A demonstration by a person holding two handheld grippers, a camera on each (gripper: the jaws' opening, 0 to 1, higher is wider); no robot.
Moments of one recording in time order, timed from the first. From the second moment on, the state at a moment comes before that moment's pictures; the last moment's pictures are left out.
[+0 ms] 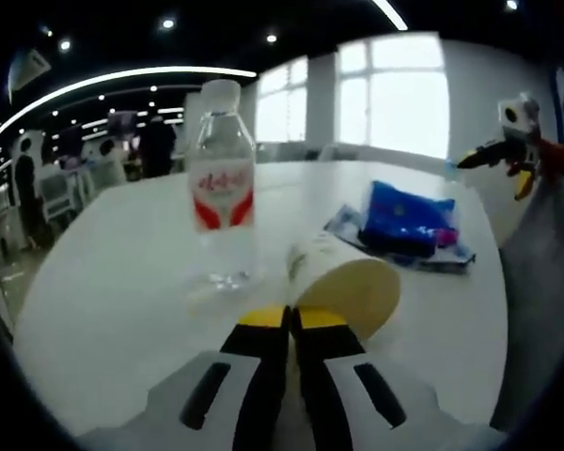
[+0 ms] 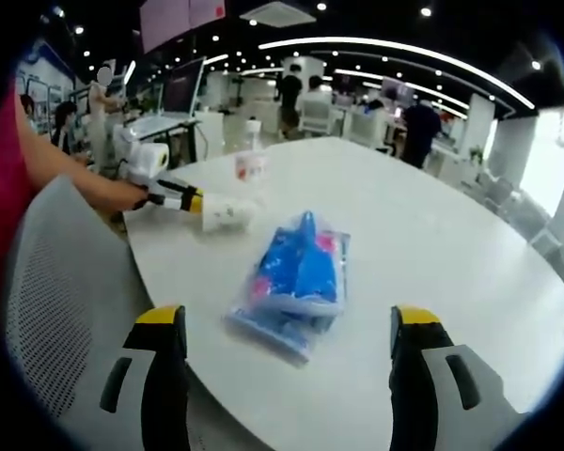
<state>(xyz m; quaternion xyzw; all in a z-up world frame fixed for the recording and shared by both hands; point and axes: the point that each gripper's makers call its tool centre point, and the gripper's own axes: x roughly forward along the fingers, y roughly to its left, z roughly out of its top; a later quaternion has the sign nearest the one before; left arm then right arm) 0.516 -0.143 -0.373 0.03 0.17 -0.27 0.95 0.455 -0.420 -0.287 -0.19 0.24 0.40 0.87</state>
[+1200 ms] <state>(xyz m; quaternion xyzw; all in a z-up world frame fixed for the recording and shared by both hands) 0.496 -0.234 -0.273 0.19 0.25 -0.44 0.84 0.465 -0.393 -0.274 -0.22 0.19 0.45 0.84</state>
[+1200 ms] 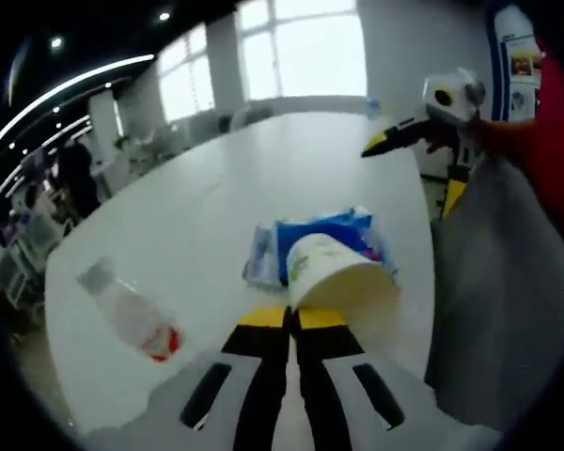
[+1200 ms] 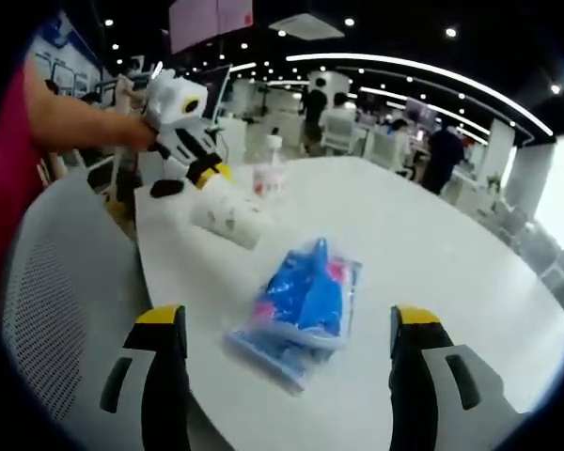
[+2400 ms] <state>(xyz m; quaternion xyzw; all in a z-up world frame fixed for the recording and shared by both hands) 0.476 -0.313 -0.256 0.28 0.33 -0.53 0.73 0.457 -0.336 -0.260 -0.36 0.11 0.52 0.77</state>
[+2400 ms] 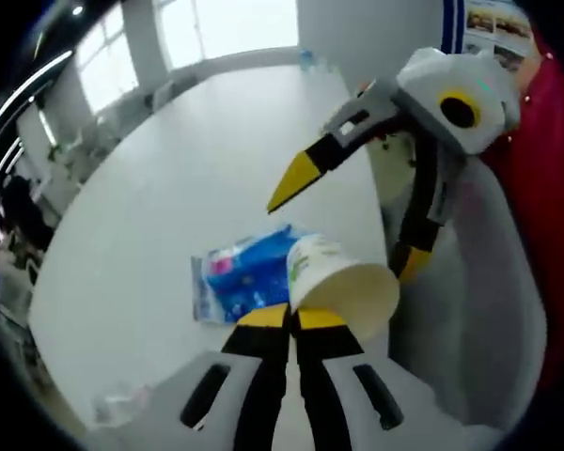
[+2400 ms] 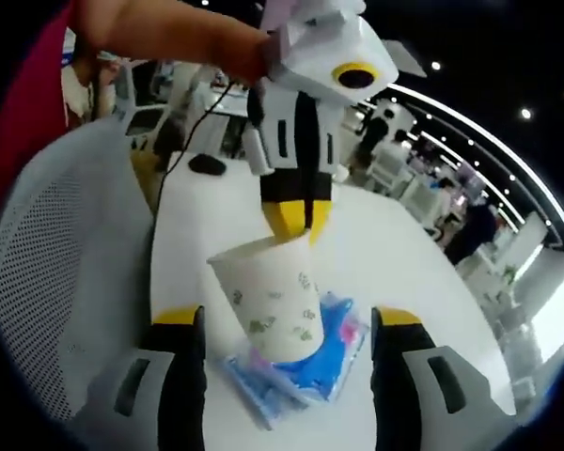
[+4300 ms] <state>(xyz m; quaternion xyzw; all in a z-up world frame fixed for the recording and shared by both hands) 0.473 -0.309 -0.260 0.26 0.34 -0.54 0.72 0.458 -0.317 -0.248 -0.38 0.06 0.54 0.75</state>
